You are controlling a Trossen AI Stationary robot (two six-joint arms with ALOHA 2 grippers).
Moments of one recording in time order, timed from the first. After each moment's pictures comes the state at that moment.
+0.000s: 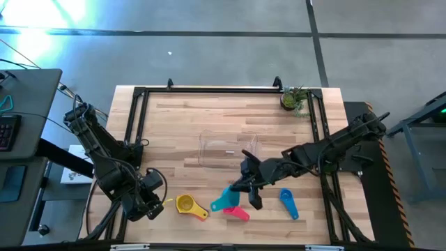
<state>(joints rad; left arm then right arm) -0.92 1.34 1.14 -1.07 -0.20 -1.65 0.43 1.52 1.28 -0.23 0.10 0.58</state>
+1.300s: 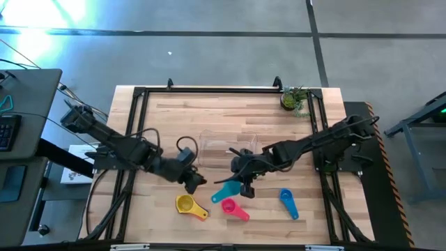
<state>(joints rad) -0.47 1.34 1.14 -0.50 -0.27 -1.25 0.29 1.66 1.28 -0.46 0.01 0.38</state>
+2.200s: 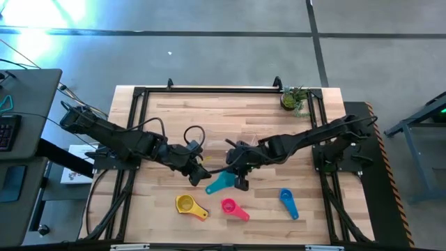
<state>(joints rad) -0.34 1.34 1.14 -0.45 -0.09 -1.12 0.23 1.69 1.37 -0.52 0.02 0.33</state>
